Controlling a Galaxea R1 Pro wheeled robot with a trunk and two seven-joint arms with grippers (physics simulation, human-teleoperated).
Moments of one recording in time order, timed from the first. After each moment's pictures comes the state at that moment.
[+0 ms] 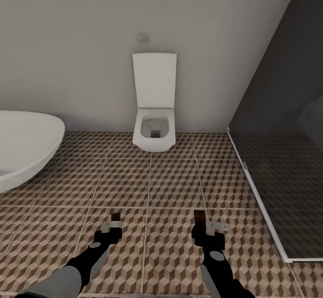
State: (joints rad) left arm -0.66 0.00 -0.18 -0.22 0.17 -0.10 0.13; right arm -0.20 0.06 0.29 -1.31 -0.19 0.40 -0.54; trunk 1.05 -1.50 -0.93
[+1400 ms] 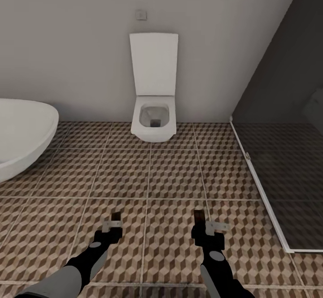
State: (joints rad) left arm -0.66 0.00 -0.18 -0.23 0.17 -0.10 0.12; right arm -0.20 0.06 0.30 -1.31 -0.19 0.40 -0.54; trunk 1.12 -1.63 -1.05
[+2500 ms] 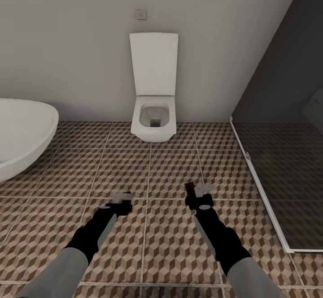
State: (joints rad) left arm -0.67 -0.02 -0.18 -0.73 0.17 0.44 0.13; right arm -0.60 0.07 0.29 -0.97 -0.03 0.48 -0.34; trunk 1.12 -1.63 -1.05
